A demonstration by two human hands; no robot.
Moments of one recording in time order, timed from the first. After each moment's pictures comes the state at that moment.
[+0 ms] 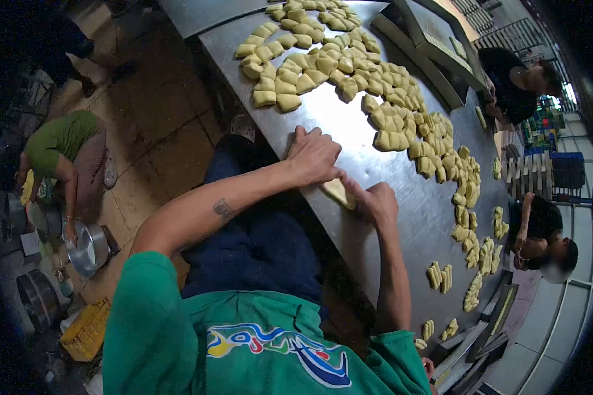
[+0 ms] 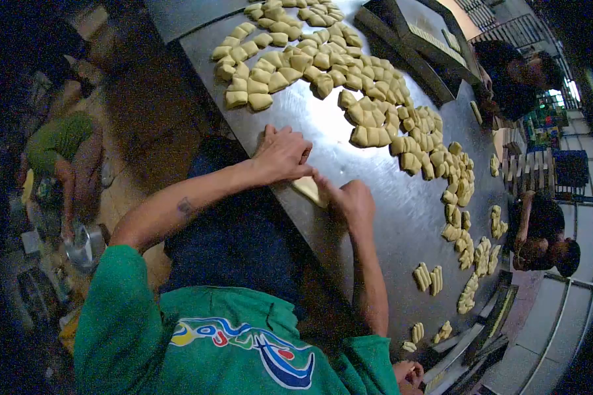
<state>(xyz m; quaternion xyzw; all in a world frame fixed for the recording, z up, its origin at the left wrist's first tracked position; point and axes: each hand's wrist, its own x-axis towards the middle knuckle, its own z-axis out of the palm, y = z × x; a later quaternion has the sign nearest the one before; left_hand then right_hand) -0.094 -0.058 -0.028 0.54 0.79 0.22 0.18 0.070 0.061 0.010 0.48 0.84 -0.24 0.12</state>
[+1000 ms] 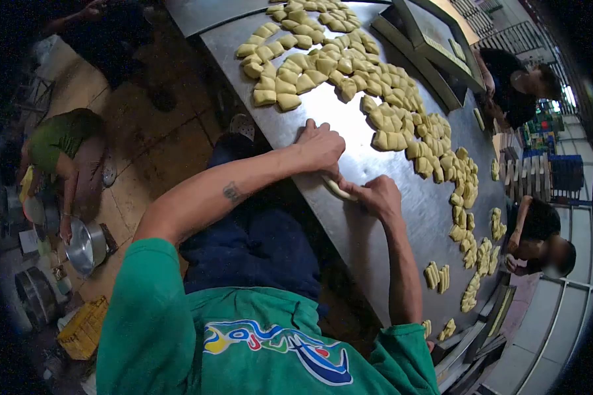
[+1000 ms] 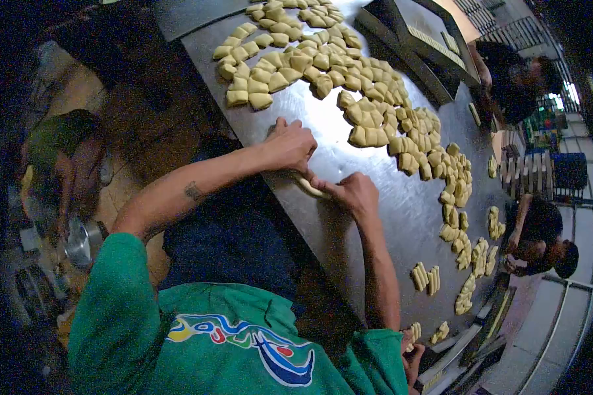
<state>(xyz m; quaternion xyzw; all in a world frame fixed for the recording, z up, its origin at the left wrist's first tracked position) -0.107 -0.035 -0.004 0.60 0.77 0.10 0.20 0.072 0.089 0.000 0.36 0.89 -0.22 0.15</state>
